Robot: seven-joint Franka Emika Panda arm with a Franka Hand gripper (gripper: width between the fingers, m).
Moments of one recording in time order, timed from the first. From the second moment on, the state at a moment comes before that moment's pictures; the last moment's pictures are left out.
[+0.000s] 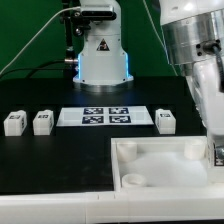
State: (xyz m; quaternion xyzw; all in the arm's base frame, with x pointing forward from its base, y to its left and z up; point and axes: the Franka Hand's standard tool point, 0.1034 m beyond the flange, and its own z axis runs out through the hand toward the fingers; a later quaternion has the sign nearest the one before) arm 0.628 0.116 0.066 -0.63 0.76 0.03 0.13
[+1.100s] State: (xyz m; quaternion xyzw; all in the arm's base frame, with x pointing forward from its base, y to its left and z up) arm 0.628 0.118 0.057 -0.98 0.18 -0.05 0.07
